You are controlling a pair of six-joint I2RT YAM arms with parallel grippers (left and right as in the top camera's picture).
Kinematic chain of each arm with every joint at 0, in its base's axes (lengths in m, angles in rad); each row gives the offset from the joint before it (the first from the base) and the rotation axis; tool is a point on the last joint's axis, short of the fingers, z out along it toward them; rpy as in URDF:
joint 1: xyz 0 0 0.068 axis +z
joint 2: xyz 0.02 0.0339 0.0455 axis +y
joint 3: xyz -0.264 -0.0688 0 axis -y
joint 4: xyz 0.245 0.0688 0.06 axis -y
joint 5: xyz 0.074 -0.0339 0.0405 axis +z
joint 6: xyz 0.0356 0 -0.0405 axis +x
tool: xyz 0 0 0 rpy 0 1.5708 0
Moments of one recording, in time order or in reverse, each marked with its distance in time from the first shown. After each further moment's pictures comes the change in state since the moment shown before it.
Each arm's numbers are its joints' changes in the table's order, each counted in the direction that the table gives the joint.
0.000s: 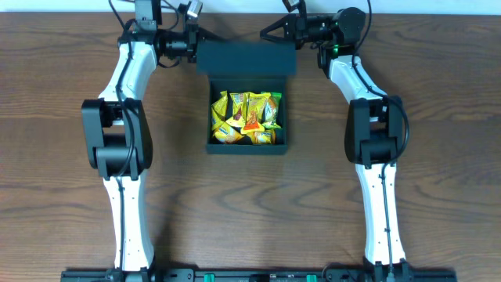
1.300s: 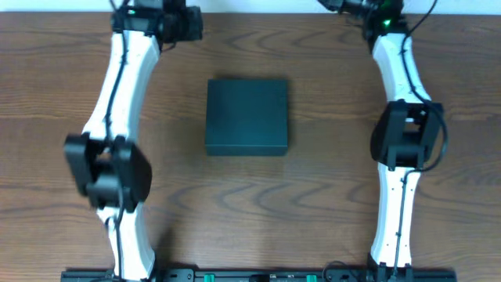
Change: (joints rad) left arm -0.099 -0.358 0.050 -0.307 1.179 0.173; right arm -0.156 -0.154 0.187 -1.106 -0.411 -0.973
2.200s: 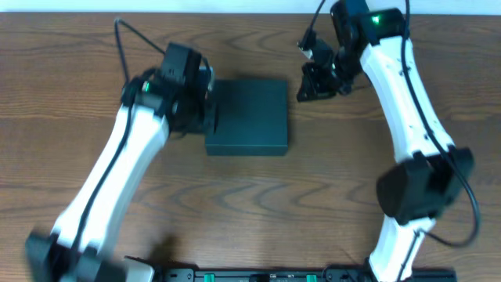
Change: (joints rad) left arm -0.218 -0.581 -0.714 -0.237 0.069 -0.082; right arm 0.245 -0.620 -0.446 -1.420 -0.663 -0.900
